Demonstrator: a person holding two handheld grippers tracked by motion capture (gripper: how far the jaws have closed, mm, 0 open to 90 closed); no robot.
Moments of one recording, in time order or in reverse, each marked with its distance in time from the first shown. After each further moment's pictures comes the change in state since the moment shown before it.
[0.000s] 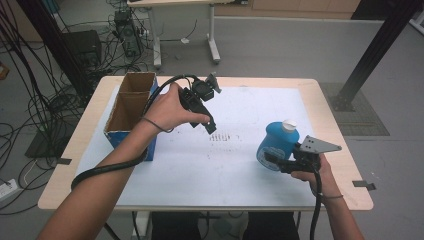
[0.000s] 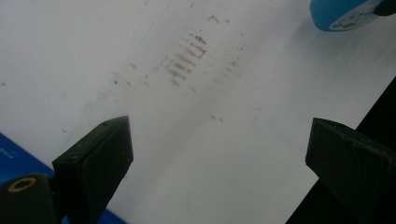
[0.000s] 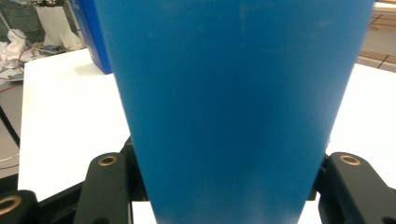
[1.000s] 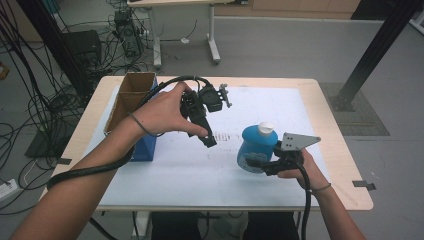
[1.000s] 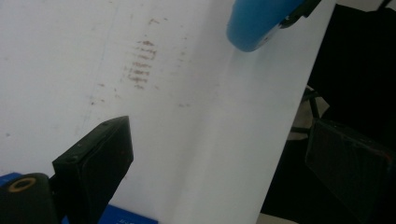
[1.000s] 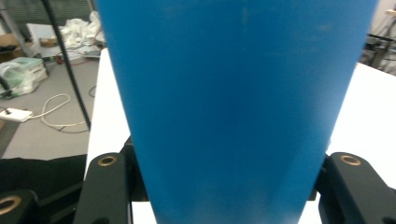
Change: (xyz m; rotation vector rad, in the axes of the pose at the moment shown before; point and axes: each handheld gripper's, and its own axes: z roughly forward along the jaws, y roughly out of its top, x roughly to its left) left arm -0.048 0.000 -0.034 0.038 -0.024 0.314; right arm -0.012 0.033 0.045 0.033 0.272 -0.125
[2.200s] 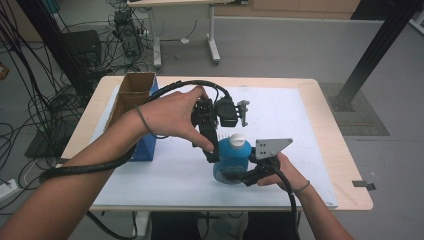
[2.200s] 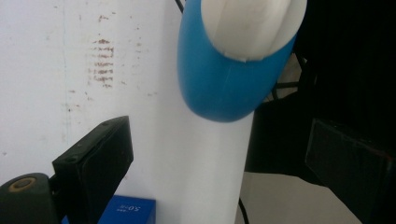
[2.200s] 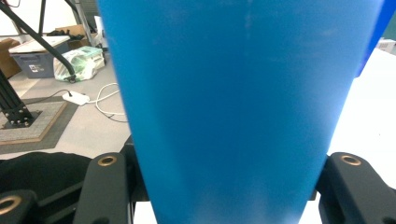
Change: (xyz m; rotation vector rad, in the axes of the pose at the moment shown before) left arm -0.038 0.047 -0.011 0.153 -0.038 0.192; right arm -0.001 0.017 0.054 0.006 0.211 -0.057
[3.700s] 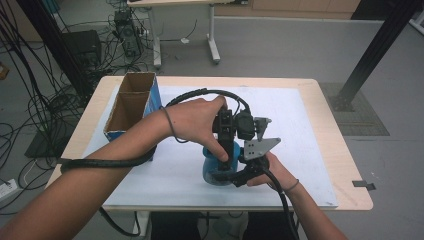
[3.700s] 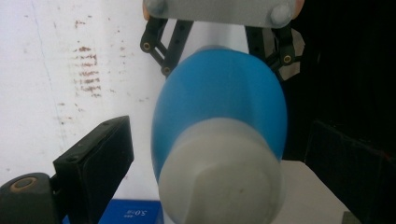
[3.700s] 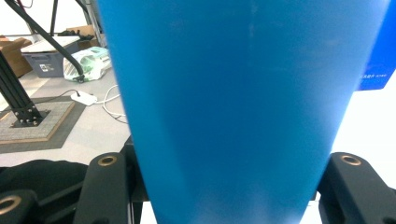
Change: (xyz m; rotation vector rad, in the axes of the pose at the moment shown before) left arm -0.011 0.049 0.024 0.112 -0.002 0.096; right arm -0.002 0.007 0.023 -0.007 0.035 -0.008
